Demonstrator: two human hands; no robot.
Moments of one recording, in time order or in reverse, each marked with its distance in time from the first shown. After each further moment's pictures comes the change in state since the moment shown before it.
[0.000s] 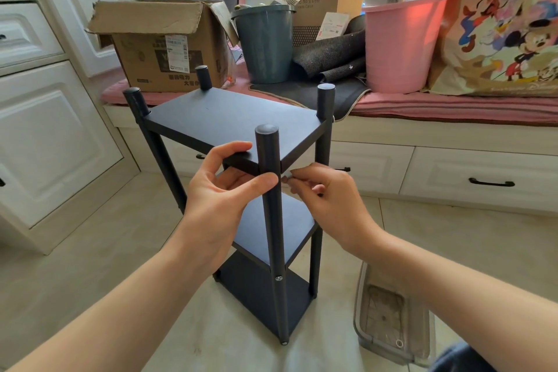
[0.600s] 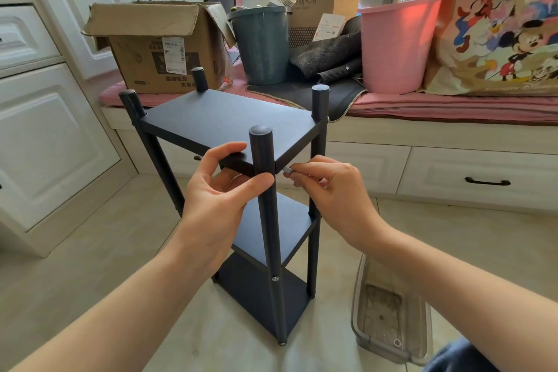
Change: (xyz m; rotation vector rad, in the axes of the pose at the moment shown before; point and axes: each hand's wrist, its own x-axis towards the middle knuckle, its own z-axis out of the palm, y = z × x) left_hand -0.001 -0.003 0.003 0.007 0.030 0.001; right_hand 0.004 -0.008 -0.014 -0.082 0.040 -0.062
